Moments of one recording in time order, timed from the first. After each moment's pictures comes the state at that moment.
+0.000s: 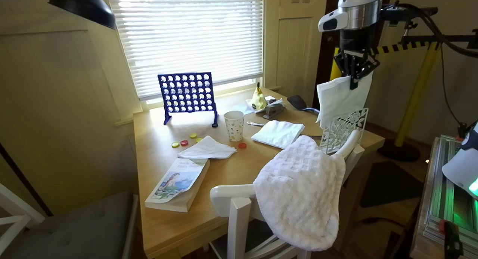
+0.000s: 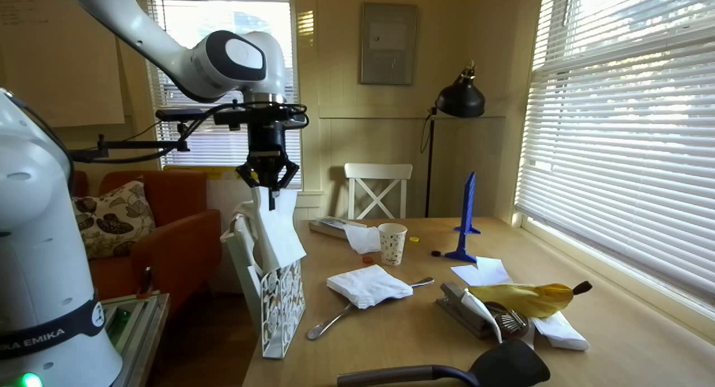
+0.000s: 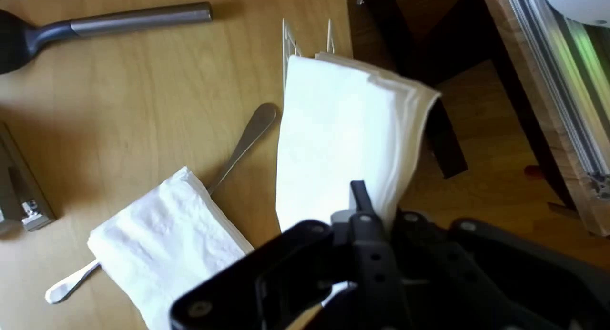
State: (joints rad) arm 0.32 -0.48 0.09 -2.63 -0.24 2.00 -0.60
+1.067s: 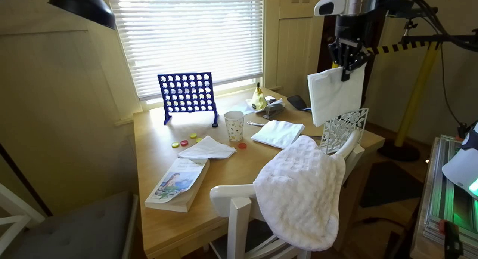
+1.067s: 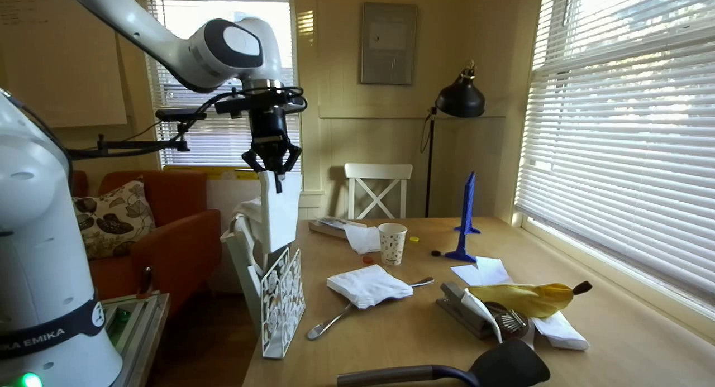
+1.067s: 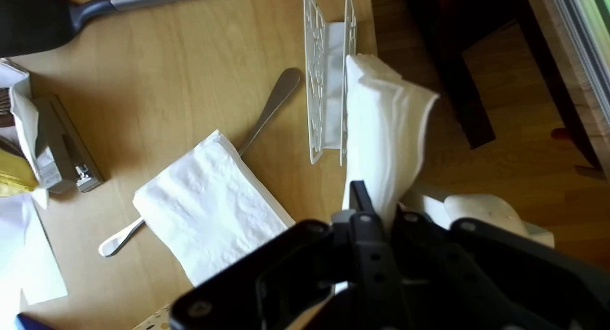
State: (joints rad) arm 0.33 -0.49 0.12 -2.57 -0.24 2.01 -0.53
